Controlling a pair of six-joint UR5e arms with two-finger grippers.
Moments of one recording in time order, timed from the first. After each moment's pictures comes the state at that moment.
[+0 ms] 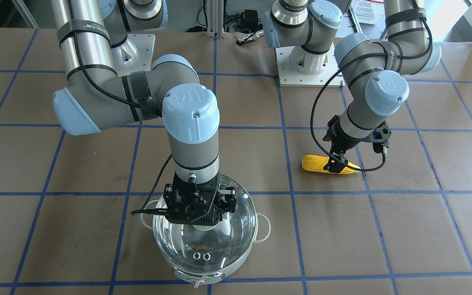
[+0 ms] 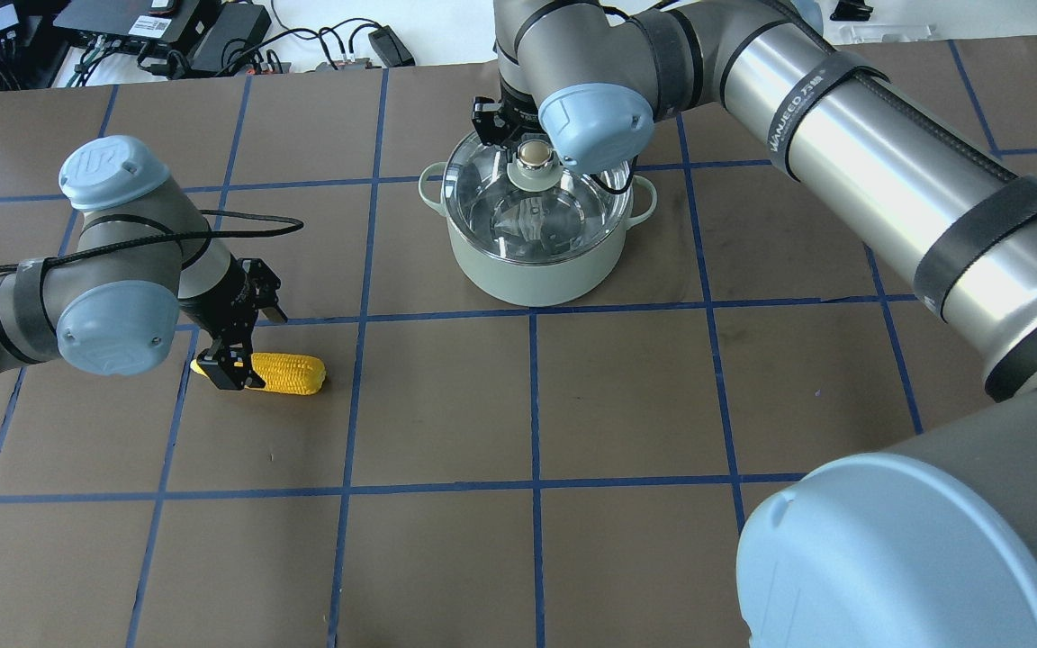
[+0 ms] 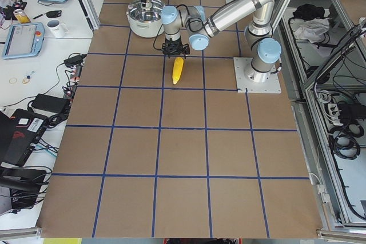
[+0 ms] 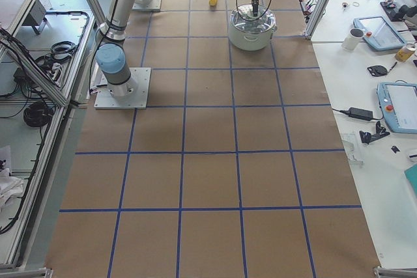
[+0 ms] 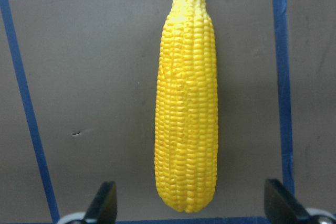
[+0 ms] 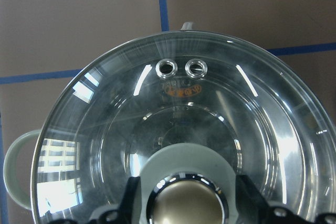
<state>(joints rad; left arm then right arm) -1.38 -1.73 -2.03 -1.07 1.56 -1.27 1.89 -1.02 1.27 -2.03 -1.61 0.41</state>
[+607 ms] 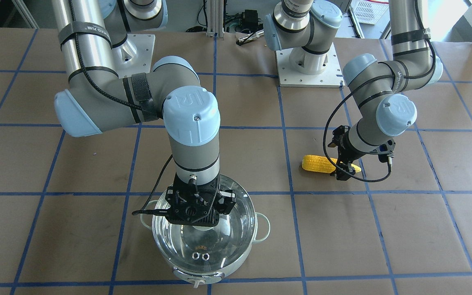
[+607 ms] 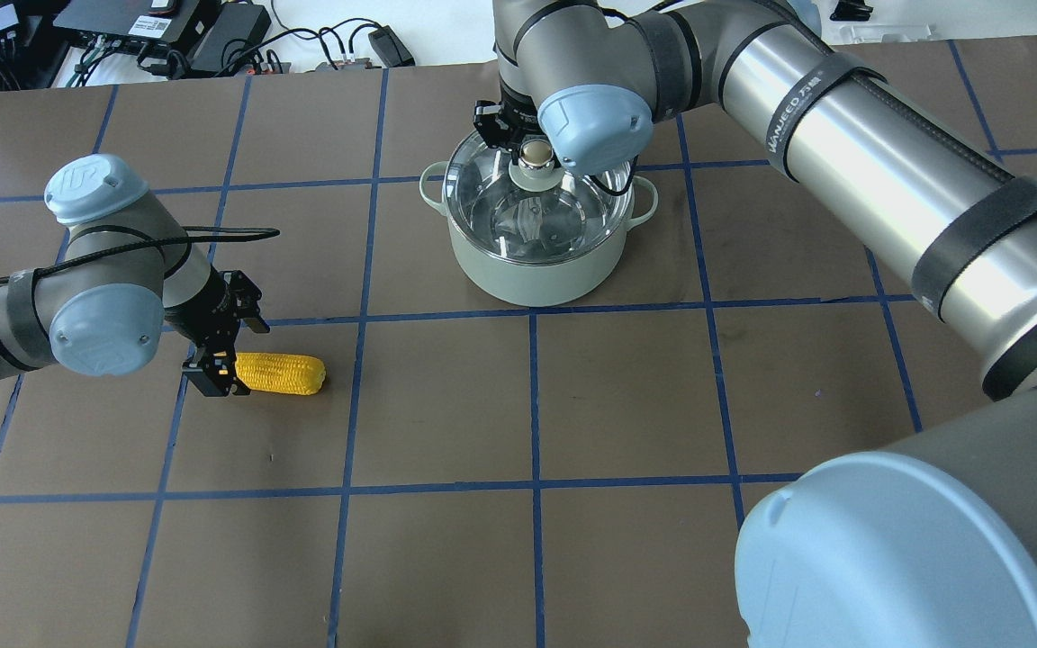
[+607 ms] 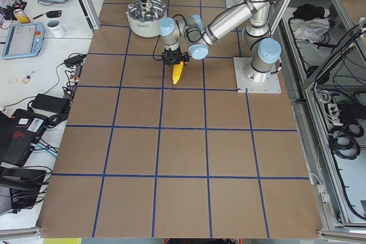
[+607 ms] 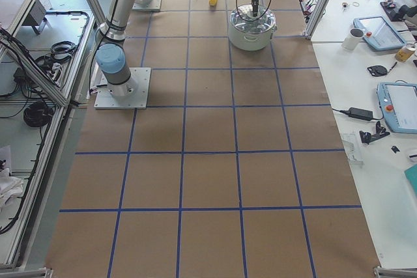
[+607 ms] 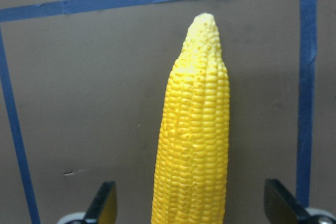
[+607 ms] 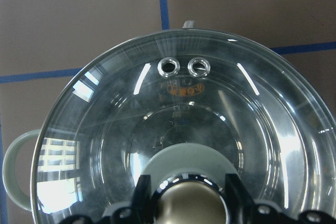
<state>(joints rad) -1.31 -1.79 -2.04 -1.04 1.56 -1.25 1.89 -1.02 1.27 -2.03 -1.61 0.41</state>
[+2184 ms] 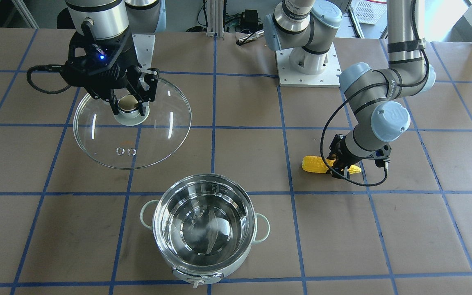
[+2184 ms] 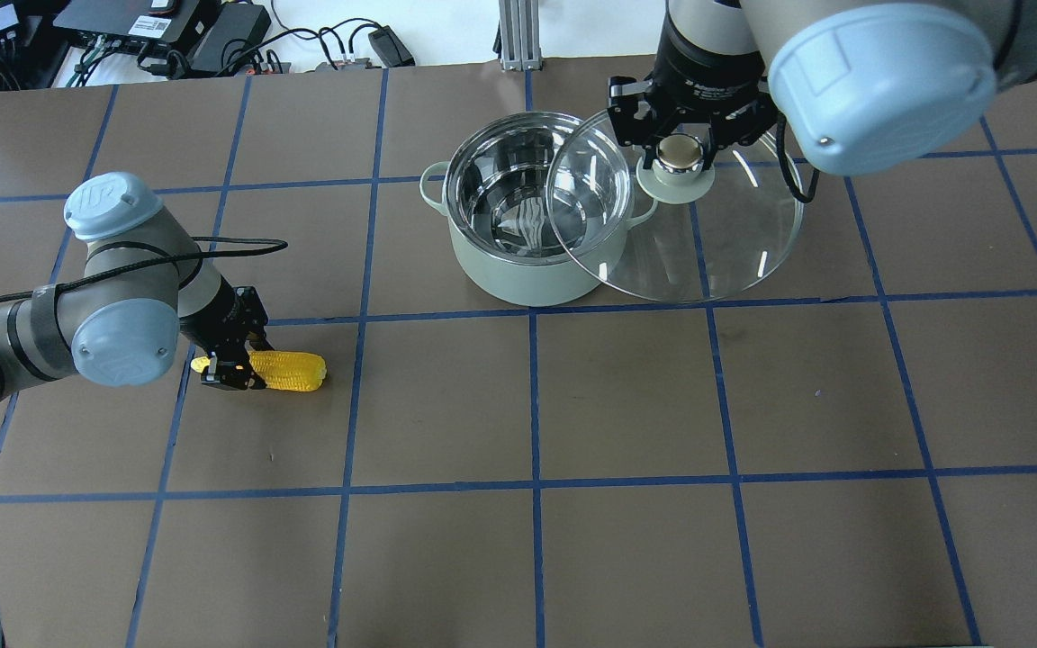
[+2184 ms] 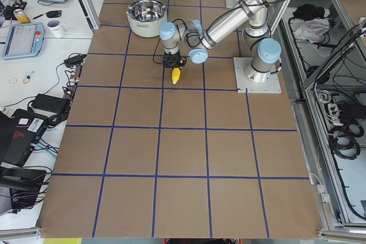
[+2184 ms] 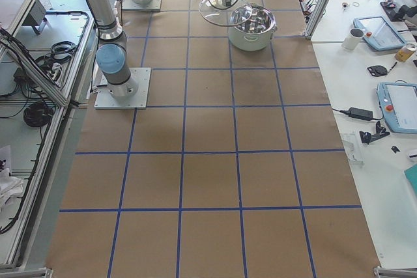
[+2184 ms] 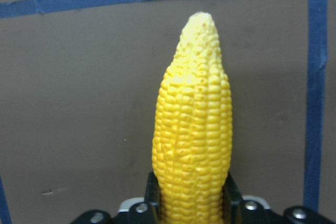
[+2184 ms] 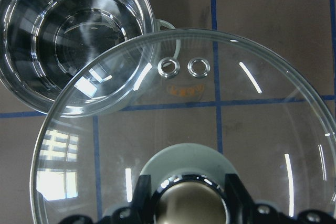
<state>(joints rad) -1.31 -1.84 -2.07 -0.95 1.56 -1.24 1.73 -1.54 1.54 -1.69 -1.61 0.19</state>
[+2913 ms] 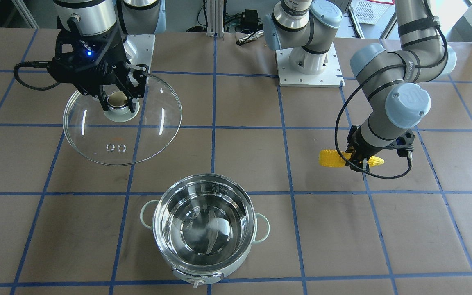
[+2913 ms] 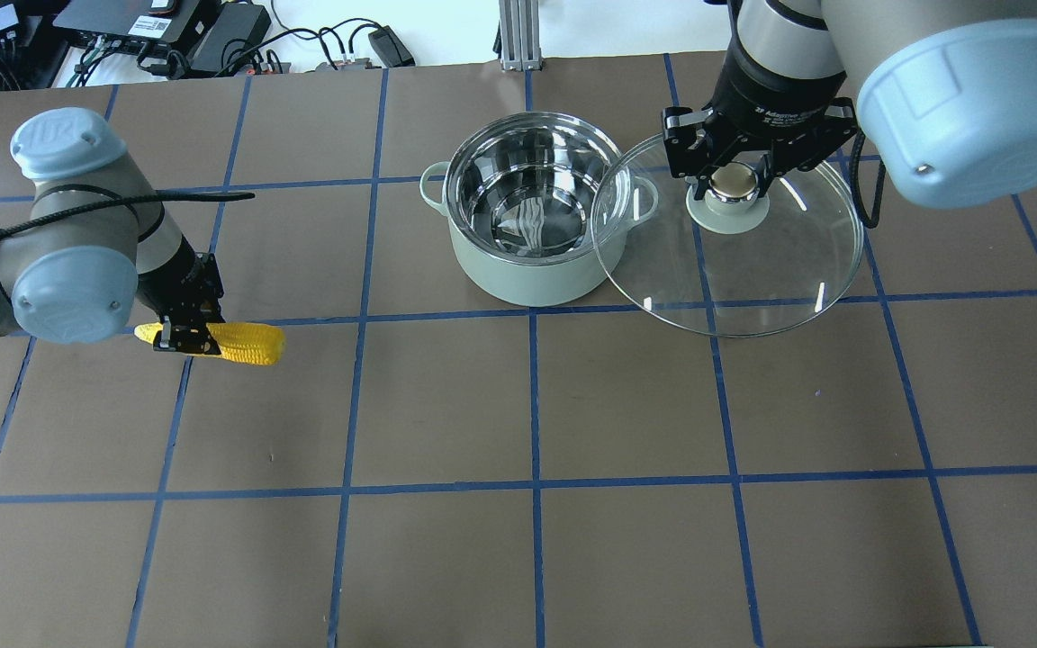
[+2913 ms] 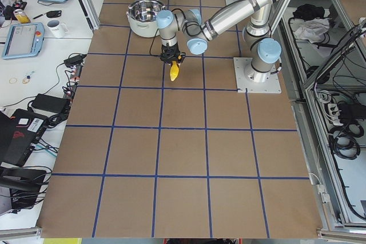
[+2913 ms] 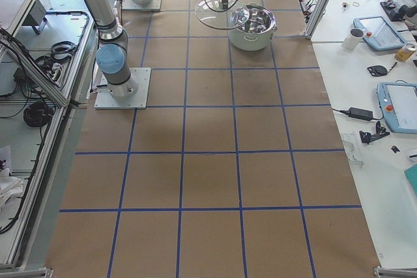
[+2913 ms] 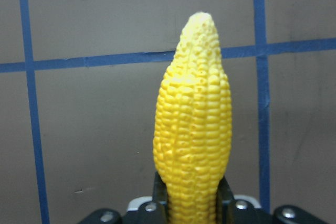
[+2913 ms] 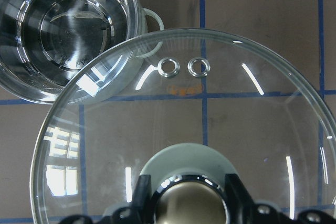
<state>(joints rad) -1.32 -1.75 -1.95 -1.12 1.67 -1.28 1.70 -1.57 1.55 -1.67 -1.61 0.15</state>
